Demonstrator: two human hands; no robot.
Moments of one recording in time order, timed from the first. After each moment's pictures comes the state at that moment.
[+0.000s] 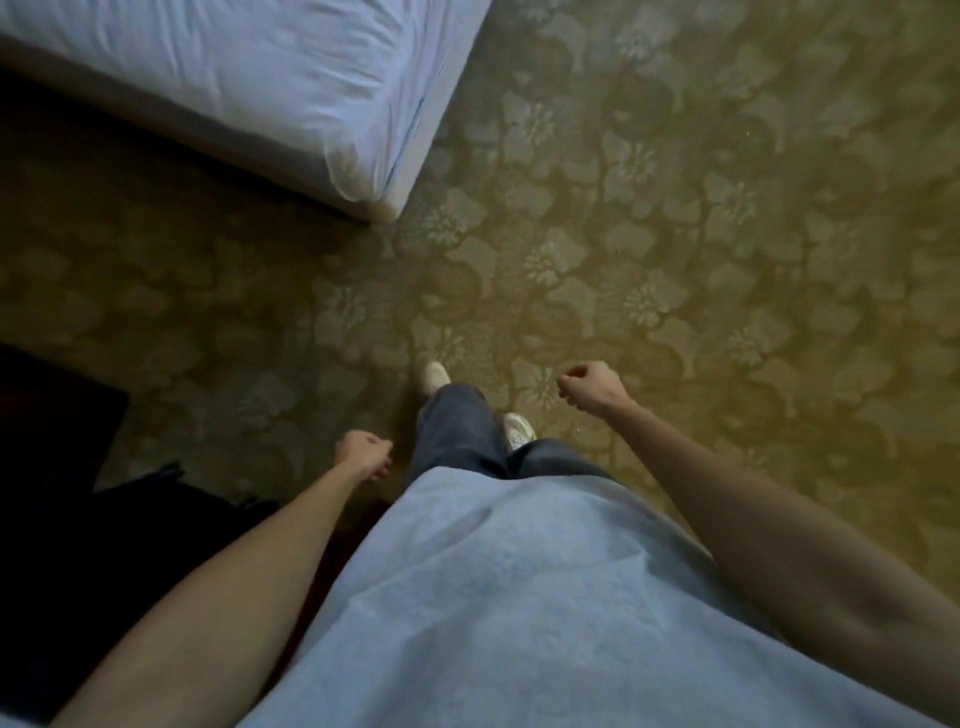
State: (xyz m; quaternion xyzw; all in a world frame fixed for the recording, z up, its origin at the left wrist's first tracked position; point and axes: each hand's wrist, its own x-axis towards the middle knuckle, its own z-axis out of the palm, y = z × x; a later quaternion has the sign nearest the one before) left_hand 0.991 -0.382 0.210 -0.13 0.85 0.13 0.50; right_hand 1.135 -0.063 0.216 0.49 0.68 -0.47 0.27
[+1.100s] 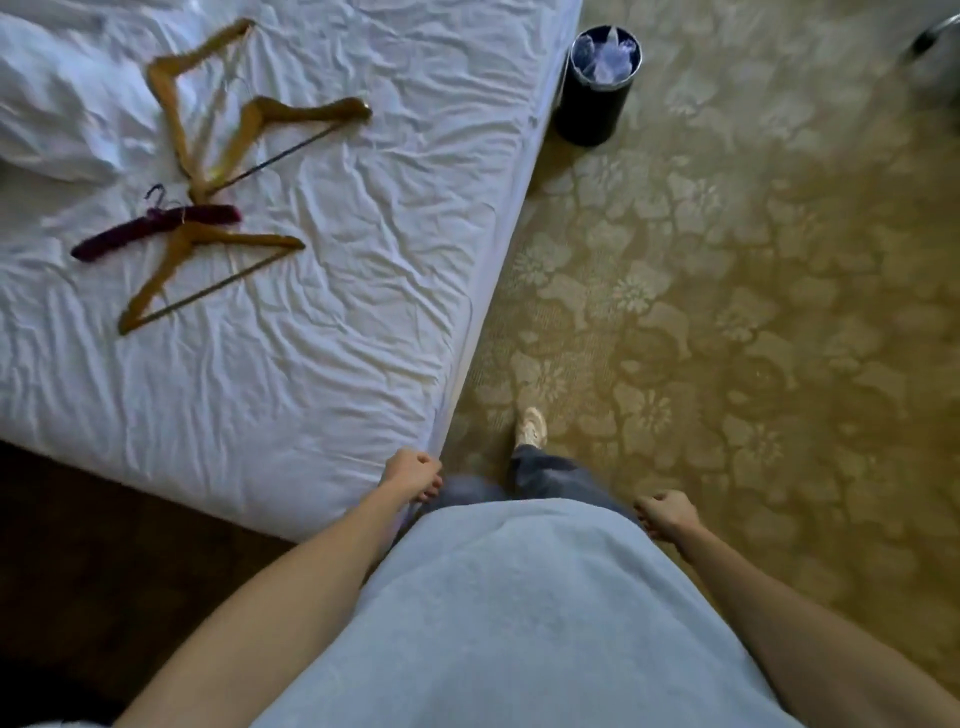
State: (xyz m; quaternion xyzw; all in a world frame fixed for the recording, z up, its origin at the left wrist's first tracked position) left_hand 0.420 0.089 0.216 -0.03 0.83 0.18 0.54; right_hand 0.719 0.323 0.199 0.67 0.53 -0.45 0.27
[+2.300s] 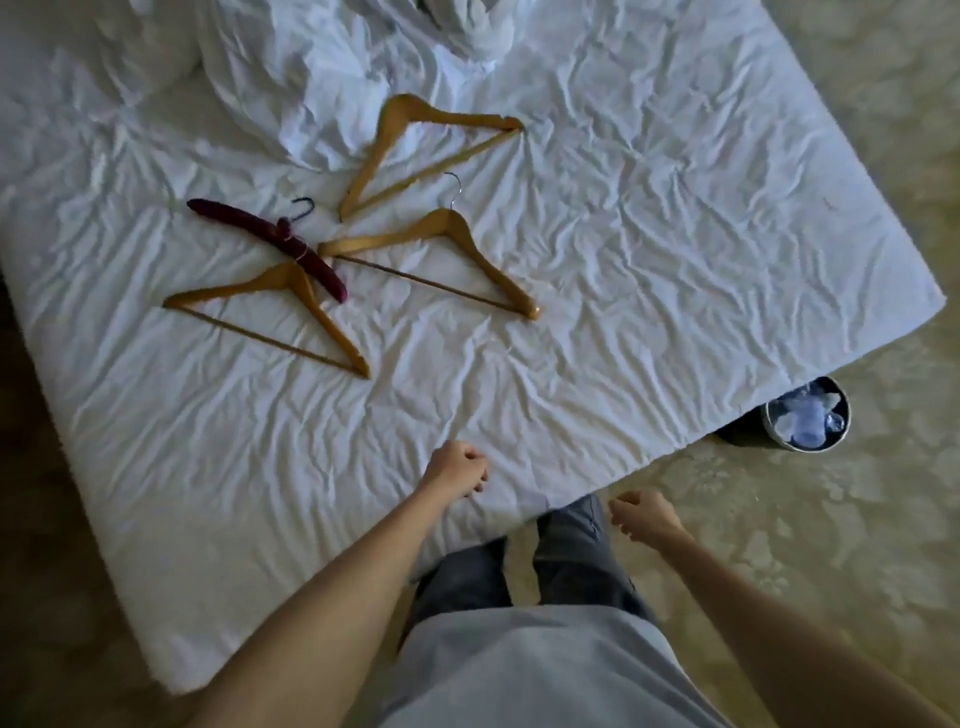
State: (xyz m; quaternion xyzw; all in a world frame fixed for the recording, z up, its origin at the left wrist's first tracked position) left_hand 0.009 0.395 0.199 -0.29 0.75 0.42 0.43; right_hand 0.056 0.693 0.186 0.30 0.79 -0.28 0.45
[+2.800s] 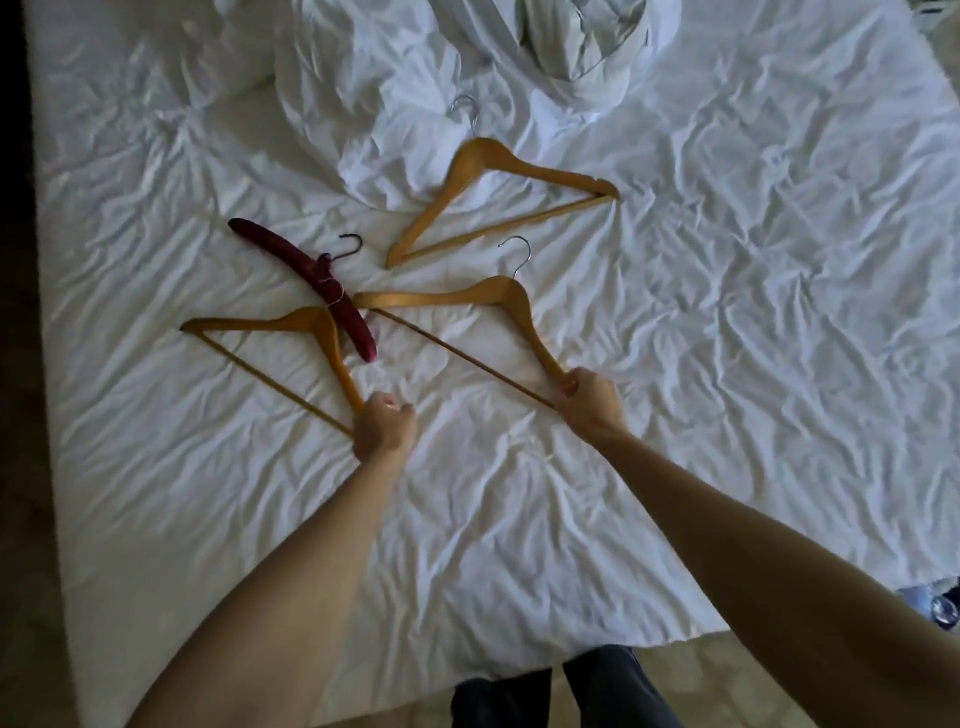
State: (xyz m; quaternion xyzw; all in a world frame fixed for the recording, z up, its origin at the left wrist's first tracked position) left_hand -0.190 0.288 0.121 -0.53 0.77 0.31 0.18; right_hand -0.280 0.535 0.105 0.07 0.90 -0.29 0.32
